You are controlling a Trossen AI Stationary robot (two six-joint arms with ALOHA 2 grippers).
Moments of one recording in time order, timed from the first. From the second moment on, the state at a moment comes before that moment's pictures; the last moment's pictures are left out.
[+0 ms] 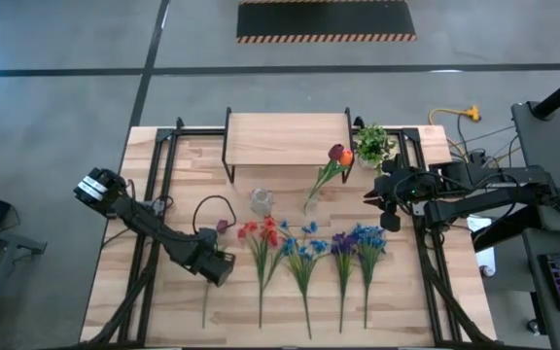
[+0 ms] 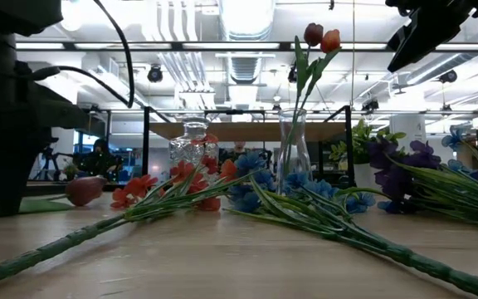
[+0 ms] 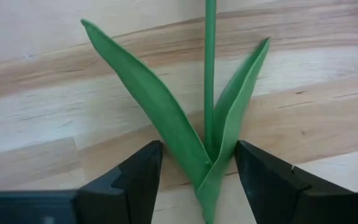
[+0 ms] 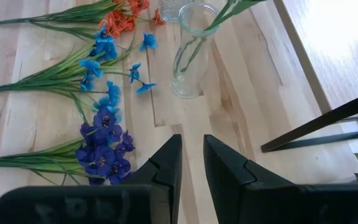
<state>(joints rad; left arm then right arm) -0.55 1.58 0.81 -0.74 -0.14 -1.93 0.04 0.82 0.85 -0.88 0.15 0.13</state>
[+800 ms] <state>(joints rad) -0.55 1.57 0.82 -0.74 -0.17 -1.92 0.04 0.82 0.85 -0.88 0.15 0.14</state>
